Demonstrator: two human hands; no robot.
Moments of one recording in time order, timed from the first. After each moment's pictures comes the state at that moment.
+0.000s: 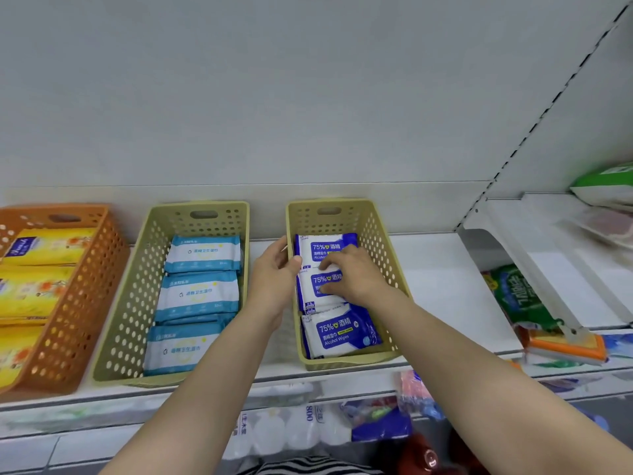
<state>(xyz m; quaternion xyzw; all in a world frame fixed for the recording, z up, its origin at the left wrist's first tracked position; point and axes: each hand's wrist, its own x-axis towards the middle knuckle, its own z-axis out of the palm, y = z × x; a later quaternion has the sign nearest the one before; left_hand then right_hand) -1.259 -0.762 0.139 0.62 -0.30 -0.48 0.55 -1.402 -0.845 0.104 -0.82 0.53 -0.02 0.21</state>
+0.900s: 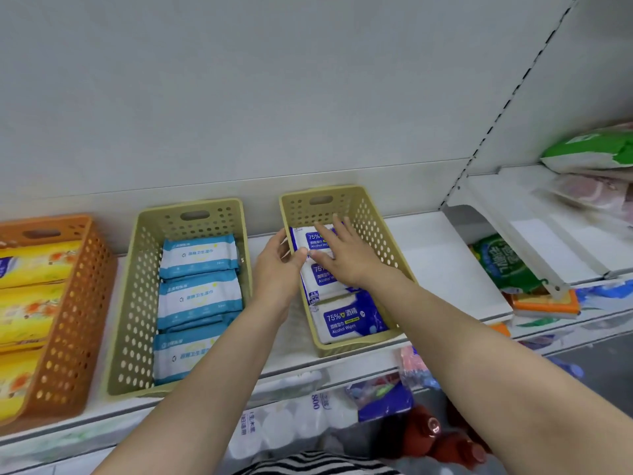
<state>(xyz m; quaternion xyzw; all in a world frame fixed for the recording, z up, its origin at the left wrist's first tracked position) -1.250 -0.766 0.127 0.61 -0.31 -0.49 0.53 -1.388 -0.842 0.104 -0.81 0.55 -0.01 0.21</state>
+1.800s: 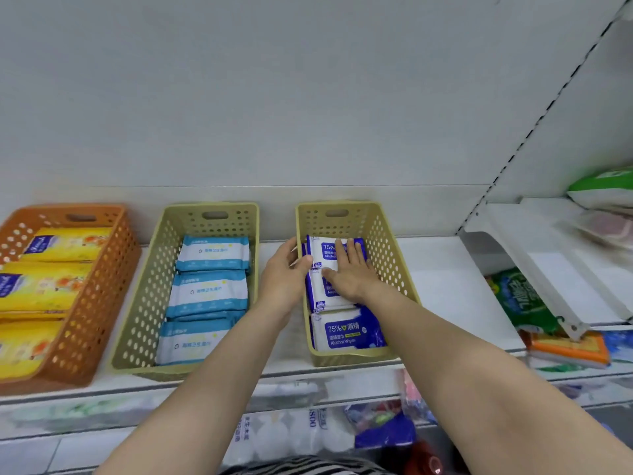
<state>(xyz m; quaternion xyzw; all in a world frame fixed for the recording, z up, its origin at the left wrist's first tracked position) -1.253 -0.763 0.120 0.63 -0.34 -0.45 0.53 -1.385 -0.857 0.070 -0.77 0.58 0.07 0.25</state>
